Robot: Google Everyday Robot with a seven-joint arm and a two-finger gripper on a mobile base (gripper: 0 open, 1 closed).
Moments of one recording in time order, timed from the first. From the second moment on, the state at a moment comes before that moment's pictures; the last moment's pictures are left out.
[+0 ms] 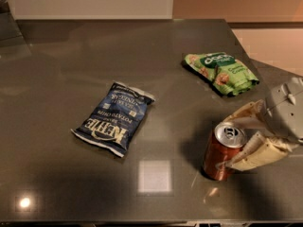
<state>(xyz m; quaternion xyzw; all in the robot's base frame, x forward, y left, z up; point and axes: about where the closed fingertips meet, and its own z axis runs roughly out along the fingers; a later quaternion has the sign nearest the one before) 0.352 -0.157 0.903 -0.67 0.68 0.18 0.24</state>
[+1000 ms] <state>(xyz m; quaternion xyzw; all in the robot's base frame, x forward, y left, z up) 0.417 -0.134 0.916 -0.71 0.70 0.03 0.10</state>
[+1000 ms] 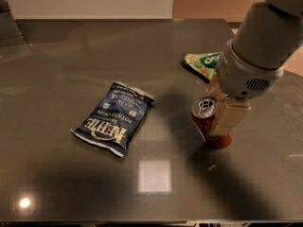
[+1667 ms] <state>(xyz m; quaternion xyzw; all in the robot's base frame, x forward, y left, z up) 0.443 -0.147 0.905 -0.72 0.69 -0.07 0.00</state>
